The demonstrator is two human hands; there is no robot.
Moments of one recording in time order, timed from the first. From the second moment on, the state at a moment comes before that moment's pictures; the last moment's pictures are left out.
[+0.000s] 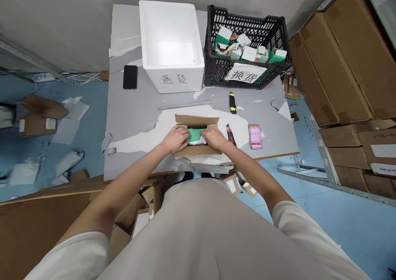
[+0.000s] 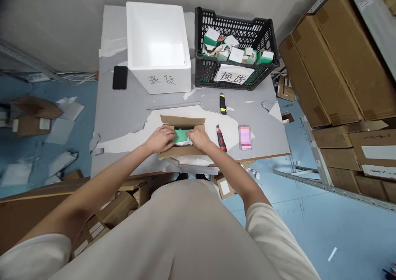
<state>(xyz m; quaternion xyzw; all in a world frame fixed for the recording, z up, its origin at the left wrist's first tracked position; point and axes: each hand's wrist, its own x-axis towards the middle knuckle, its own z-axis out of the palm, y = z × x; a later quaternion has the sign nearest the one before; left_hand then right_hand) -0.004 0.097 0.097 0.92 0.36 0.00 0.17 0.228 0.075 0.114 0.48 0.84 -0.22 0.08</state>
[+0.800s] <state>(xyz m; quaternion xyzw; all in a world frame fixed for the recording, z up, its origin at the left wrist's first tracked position) -0.019 0.062 0.122 0.86 0.51 0.01 0.05 0.295 0.039 0.124 0.61 0.78 -0.12 0.08</state>
